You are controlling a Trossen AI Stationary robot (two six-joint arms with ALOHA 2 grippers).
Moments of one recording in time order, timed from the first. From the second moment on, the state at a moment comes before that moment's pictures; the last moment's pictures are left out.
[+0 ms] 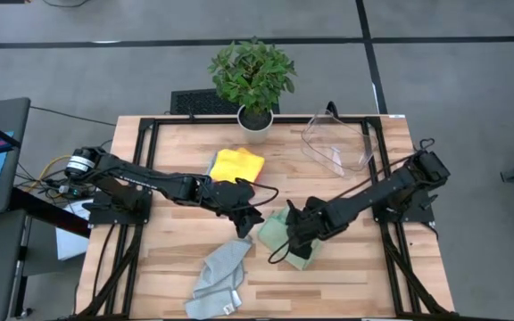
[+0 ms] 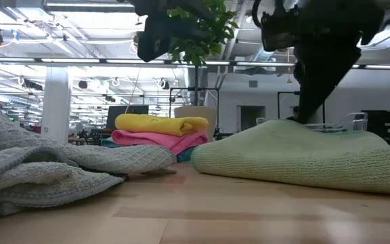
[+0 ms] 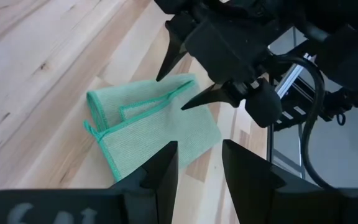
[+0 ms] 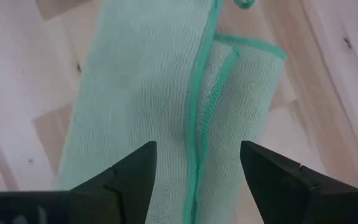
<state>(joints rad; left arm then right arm) -0.17 1.54 1.11 -0.14 -0.01 -0.72 0.40 1.69 1.13 -0.77 0.20 0.70</state>
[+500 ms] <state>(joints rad) -0.17 1.54 1.11 -0.15 -0.01 -0.71 0.39 1.68 1.04 -0.62 0.13 0.74</state>
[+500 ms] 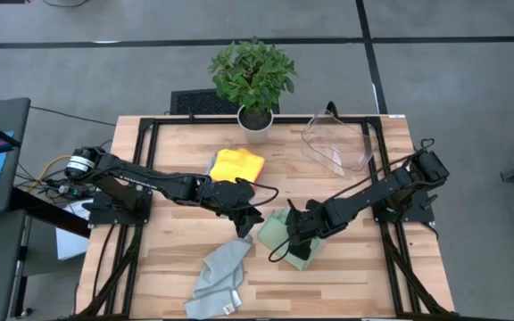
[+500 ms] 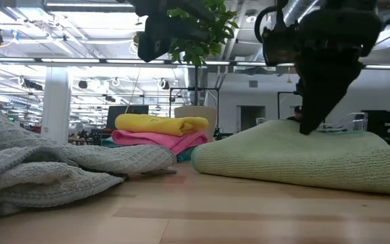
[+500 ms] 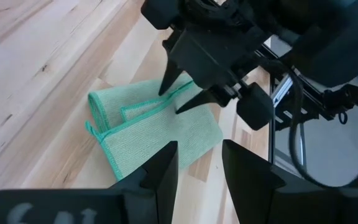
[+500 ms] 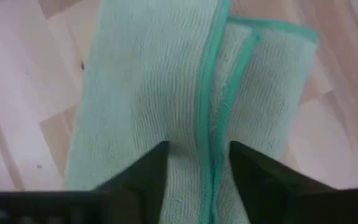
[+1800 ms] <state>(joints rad) -0.18 1.70 1.11 0.04 0.10 -0.74 0.45 1.69 0.97 -0.74 0.24 0.96</state>
